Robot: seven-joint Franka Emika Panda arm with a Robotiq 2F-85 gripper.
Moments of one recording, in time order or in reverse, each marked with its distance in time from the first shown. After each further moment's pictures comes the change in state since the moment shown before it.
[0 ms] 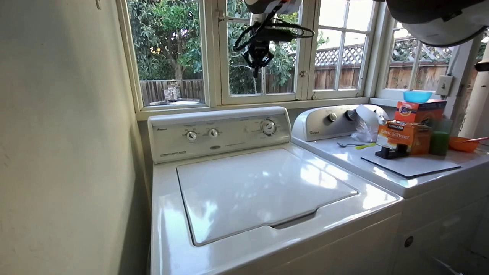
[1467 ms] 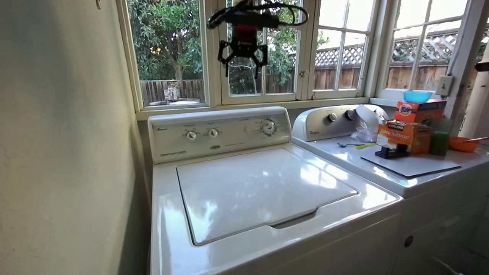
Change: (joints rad) arm 0.028 -0.345 0.069 -0.481 0.163 -0.038 0.365
